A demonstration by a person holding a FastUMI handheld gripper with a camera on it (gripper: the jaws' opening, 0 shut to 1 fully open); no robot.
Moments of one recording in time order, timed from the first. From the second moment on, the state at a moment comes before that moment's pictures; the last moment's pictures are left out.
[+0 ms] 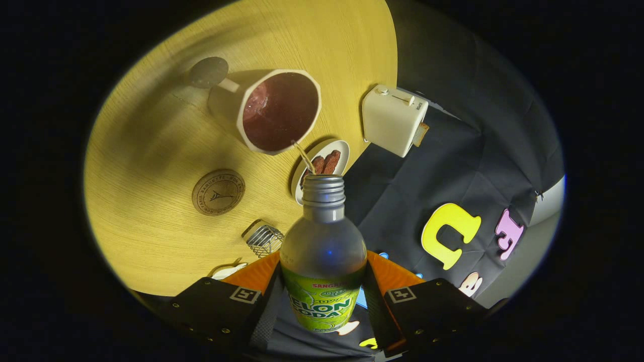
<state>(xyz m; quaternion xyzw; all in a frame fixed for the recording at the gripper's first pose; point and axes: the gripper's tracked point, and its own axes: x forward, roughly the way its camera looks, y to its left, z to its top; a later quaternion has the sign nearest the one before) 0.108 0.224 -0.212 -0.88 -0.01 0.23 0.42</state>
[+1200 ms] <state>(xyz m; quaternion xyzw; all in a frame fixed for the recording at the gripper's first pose) 0.094 0.240 -0.242 -0.86 0.02 0.27 0.43</state>
